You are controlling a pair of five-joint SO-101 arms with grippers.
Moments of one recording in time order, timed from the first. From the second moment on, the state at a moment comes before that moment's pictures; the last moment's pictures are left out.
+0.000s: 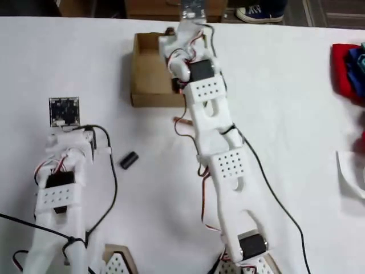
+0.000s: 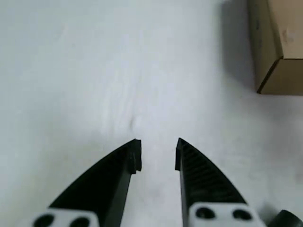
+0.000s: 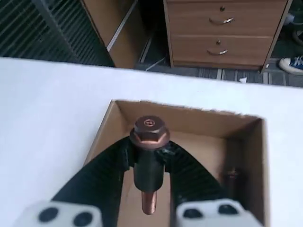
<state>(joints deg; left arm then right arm) -19.9 -42.9 73.7 15.7 -6.2 -22.6 67.6 -89.1 59.3 -8.5</state>
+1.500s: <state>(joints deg) -19.8 -42.9 76.3 15.4 -6.0 -21.3 72.4 -90.6 71.1 -8.5</state>
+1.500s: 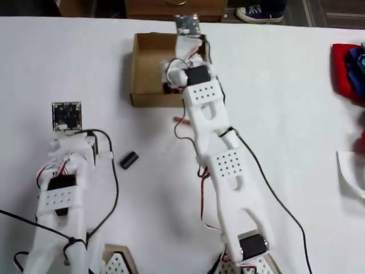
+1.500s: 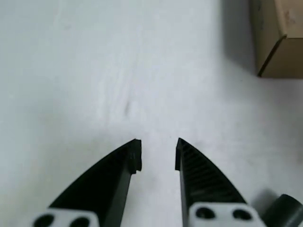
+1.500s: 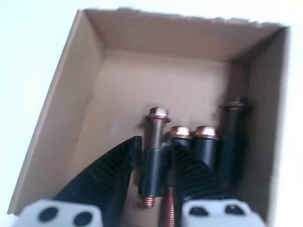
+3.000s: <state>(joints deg) -53.9 -42.9 61.1 29.2 -6.0 -46.8 34.9 -30.1 85.3 -29.5</state>
